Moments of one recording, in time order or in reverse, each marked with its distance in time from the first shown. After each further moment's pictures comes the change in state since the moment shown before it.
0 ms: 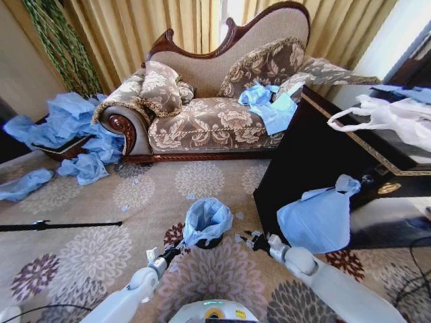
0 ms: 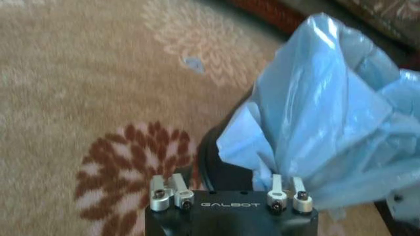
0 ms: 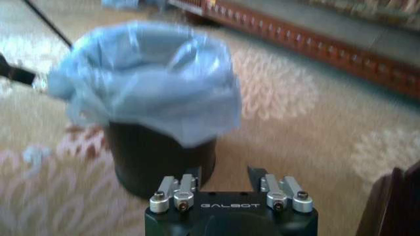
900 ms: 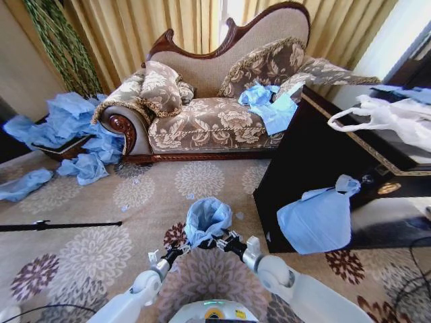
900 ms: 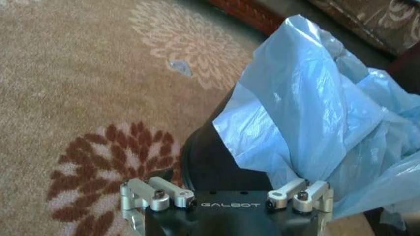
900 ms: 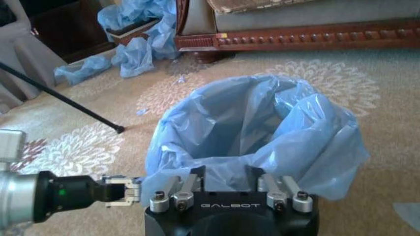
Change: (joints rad) left arm 0.014 -0.032 0.021 -0.012 0.027 -0.042 -0.003; right arm 0.071 0.153 -0.246 0.121 0.316 -0.050 0.285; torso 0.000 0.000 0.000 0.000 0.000
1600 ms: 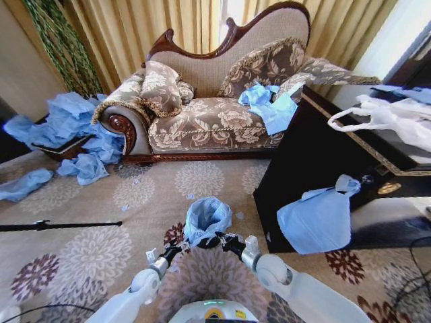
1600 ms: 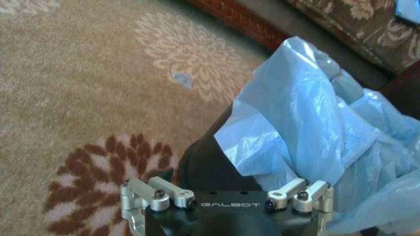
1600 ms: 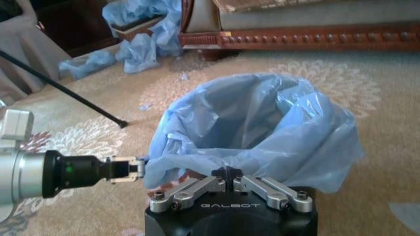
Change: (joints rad) left arm -0.001 0.008 -0.020 -0.027 -0.041 -0.005 -0.004; right arm -0.035 -0.033 0.025 0.039 -0.035 0.015 -0.021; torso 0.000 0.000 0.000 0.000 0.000
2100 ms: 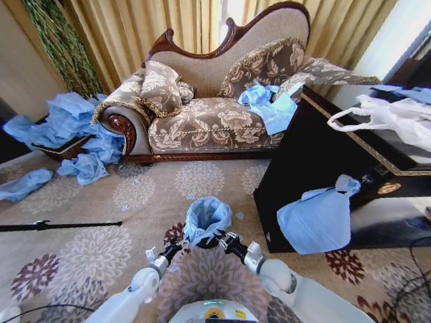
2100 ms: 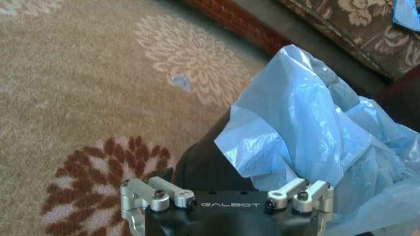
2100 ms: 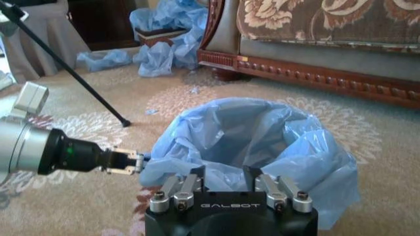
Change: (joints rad) left arm 0.010 0.010 -0.011 -0.017 -0.017 0.004 0.000; right arm -0.003 -0.016 -0.012 -0.010 -0.201 0.088 -0.041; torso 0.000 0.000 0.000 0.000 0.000
